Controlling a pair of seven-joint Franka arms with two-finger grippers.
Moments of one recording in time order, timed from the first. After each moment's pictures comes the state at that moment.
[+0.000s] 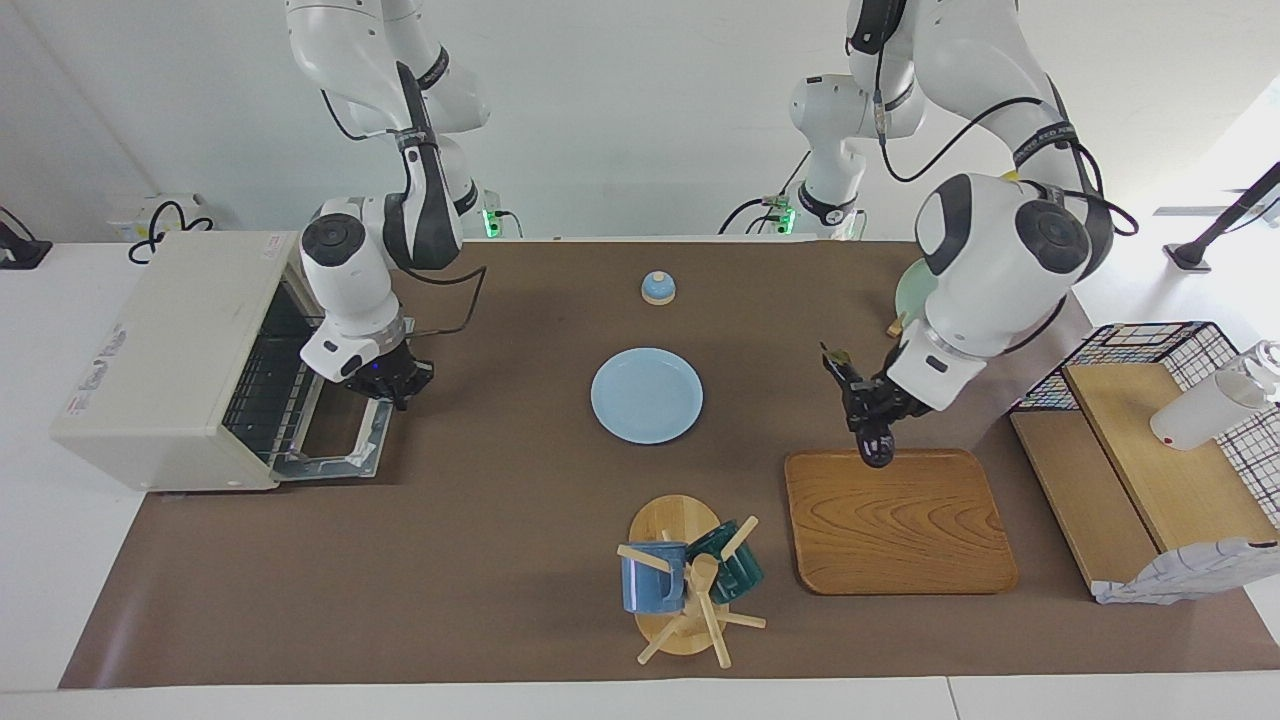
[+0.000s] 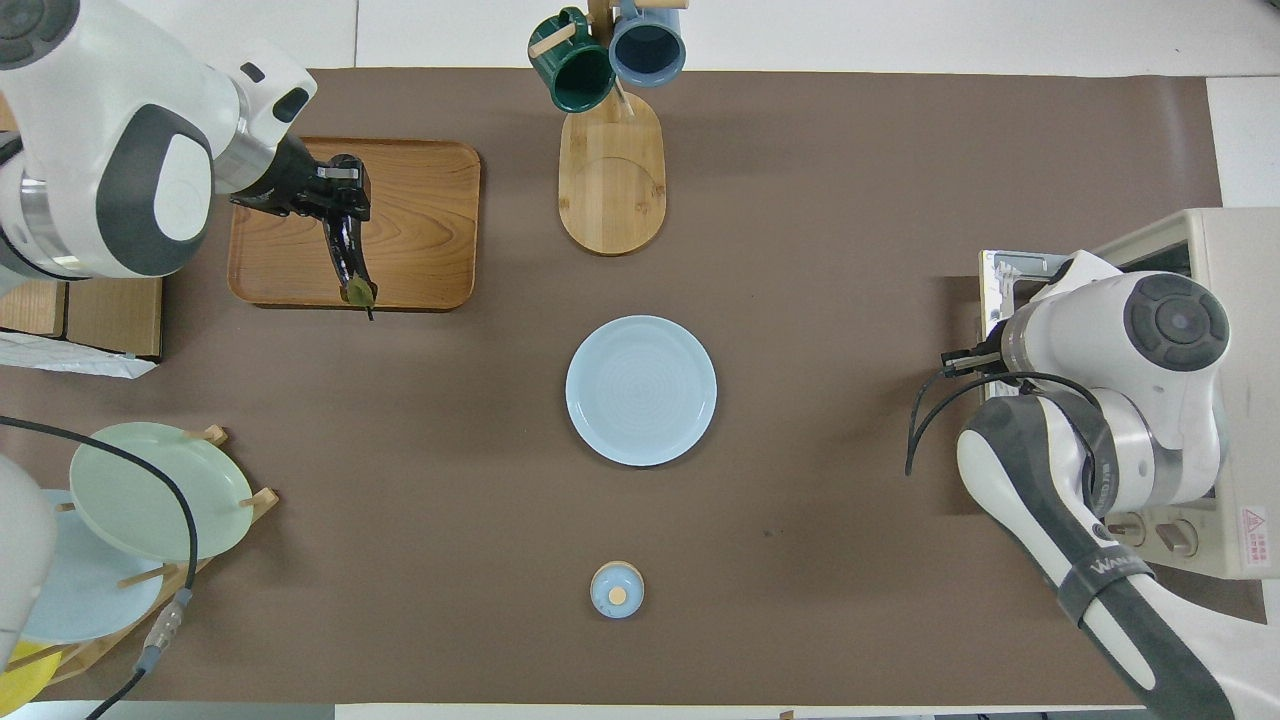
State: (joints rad) left arm -0.25 0.35 -0.06 -1.46 -0.14 1.83 -0.28; right arm 0.07 0.10 -0.04 -2.26 -0.10 2.39 -0.05
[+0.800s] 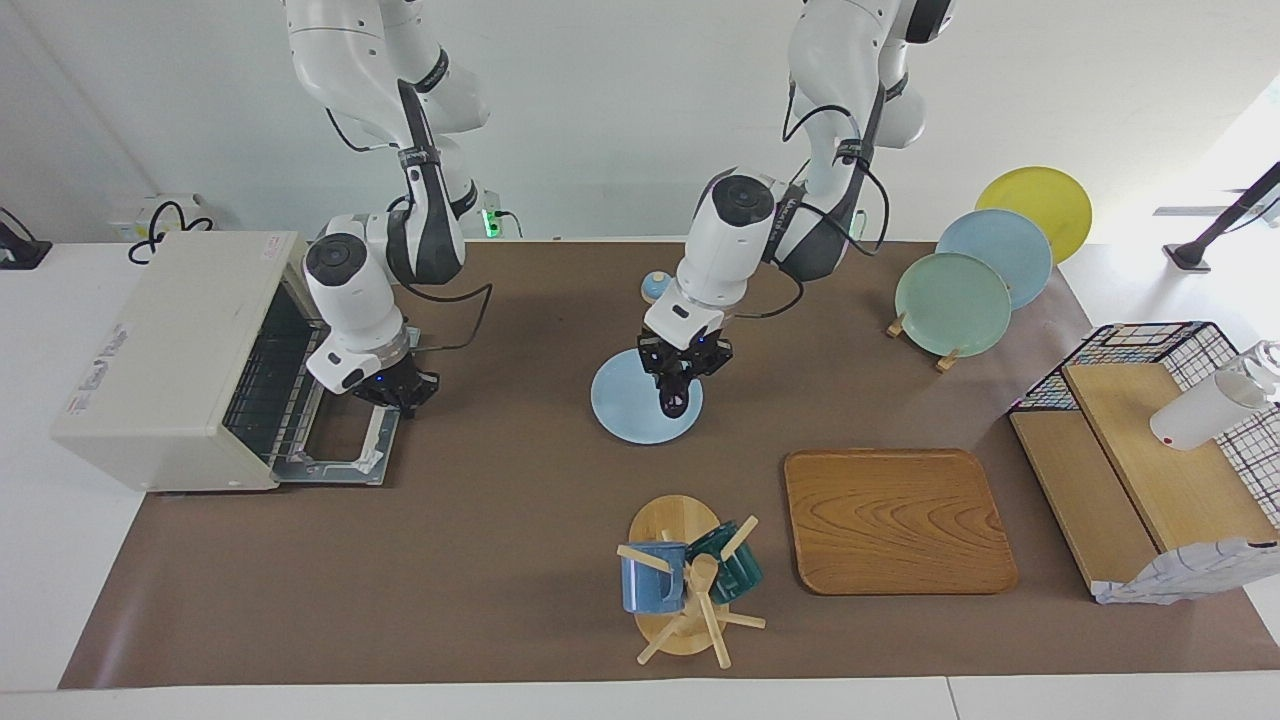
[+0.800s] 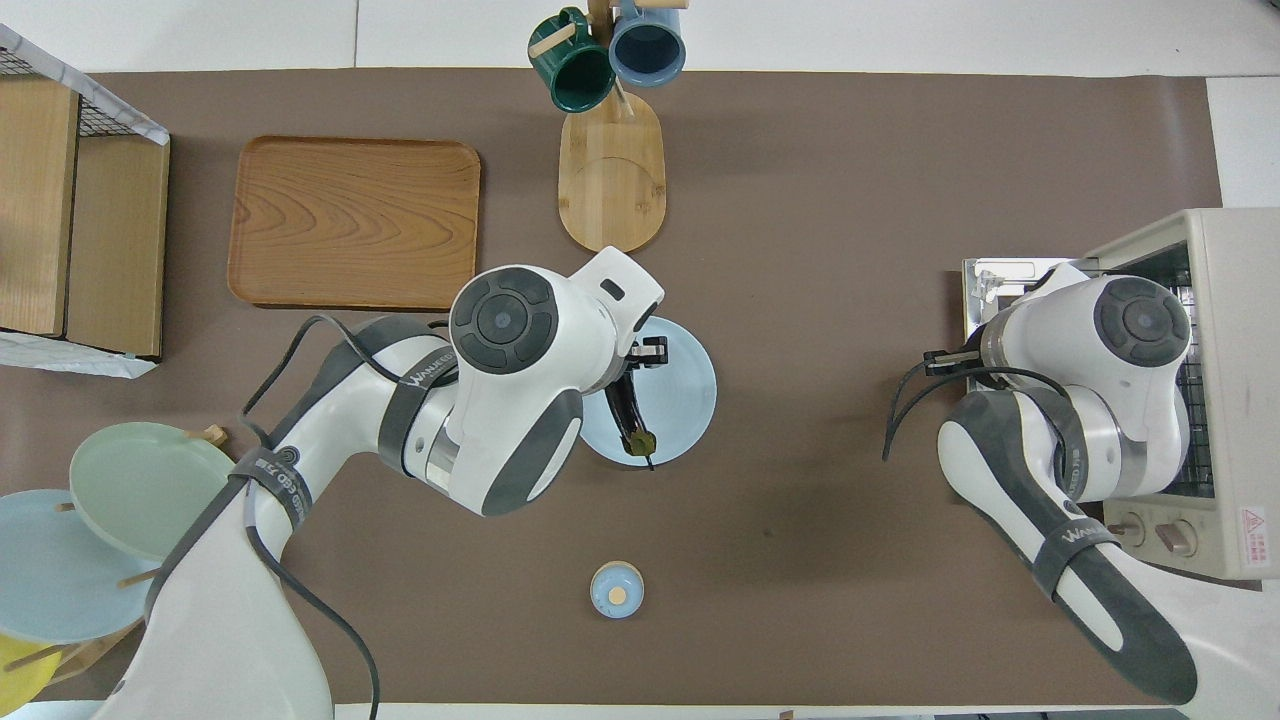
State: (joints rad) left arm -0.63 0.30 -0.06 -1.86 -0.14 2.30 -0.56; right arm 0.08 0.15 -0.04 -2.26 -0.05 2.43 0.03
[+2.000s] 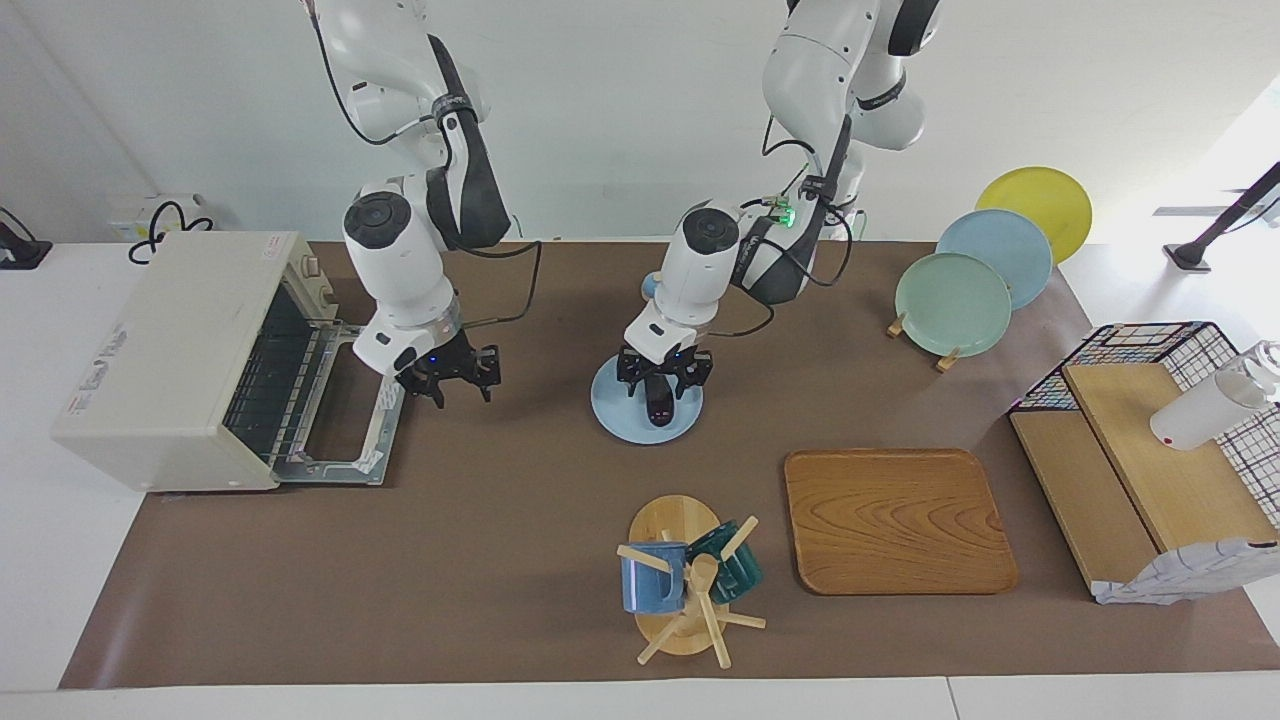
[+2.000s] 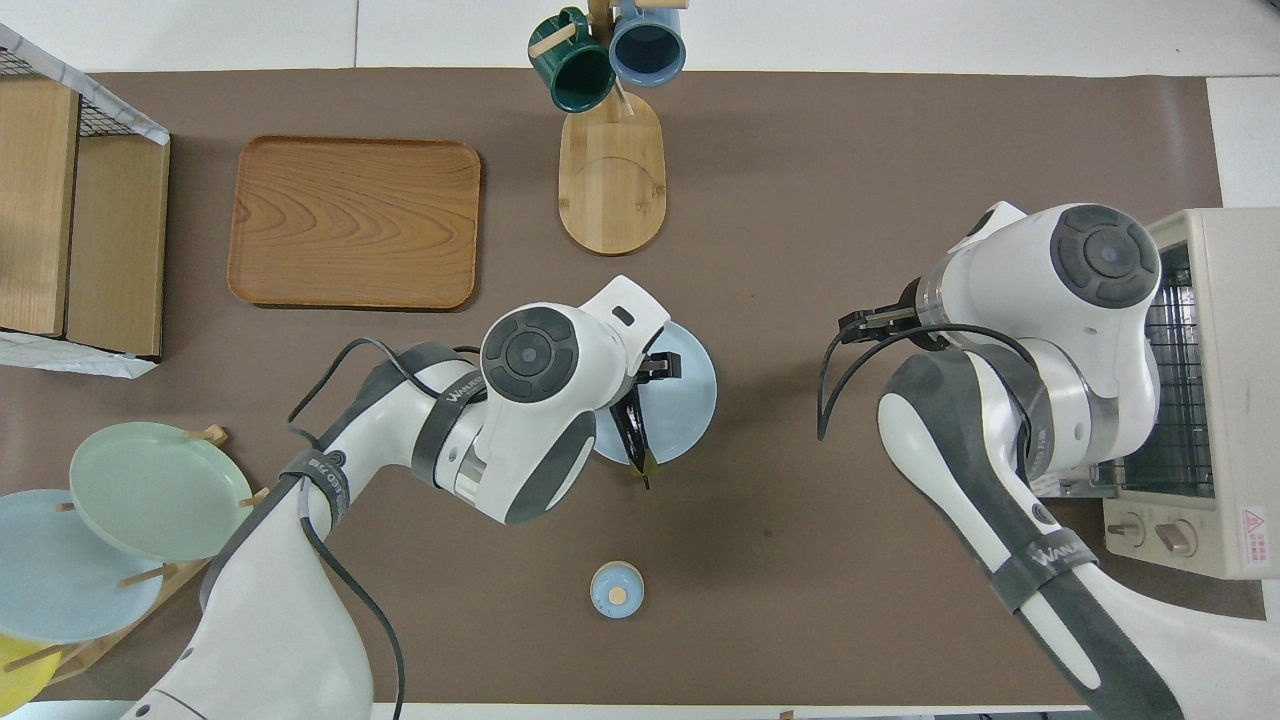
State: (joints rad) left arm -0.65 0.34 -0.04 -1.91 -0.14 2.40 -0.57; right arm 0.24 0.13 -0.04 -2.04 0.06 2.22 0.06
